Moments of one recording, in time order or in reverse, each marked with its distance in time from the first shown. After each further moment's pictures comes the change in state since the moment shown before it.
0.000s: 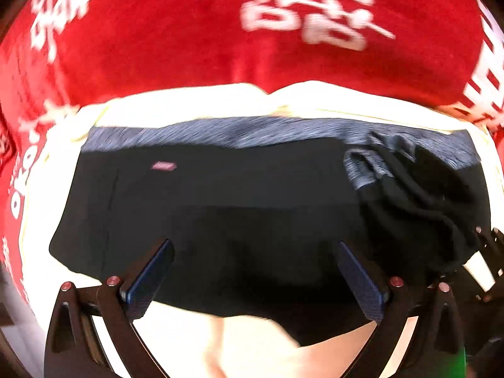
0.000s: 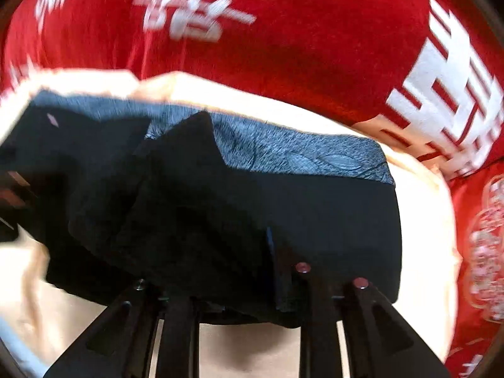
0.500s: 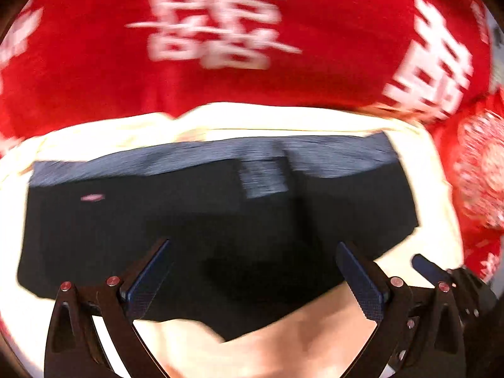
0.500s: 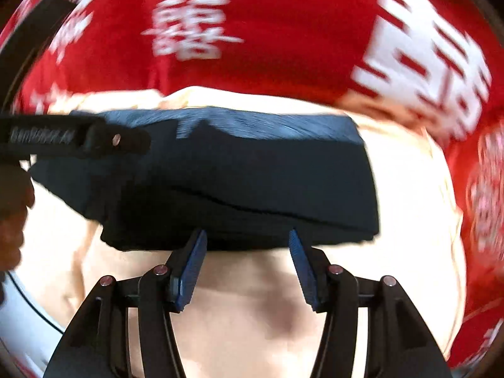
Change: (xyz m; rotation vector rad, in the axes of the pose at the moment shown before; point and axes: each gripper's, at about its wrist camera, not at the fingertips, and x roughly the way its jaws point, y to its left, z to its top) left arm -0.028 -0.074 0.018 0.136 -0.003 -0.314; right arm -0.058 -0.063 -0.036 0.253 0.037 0.249
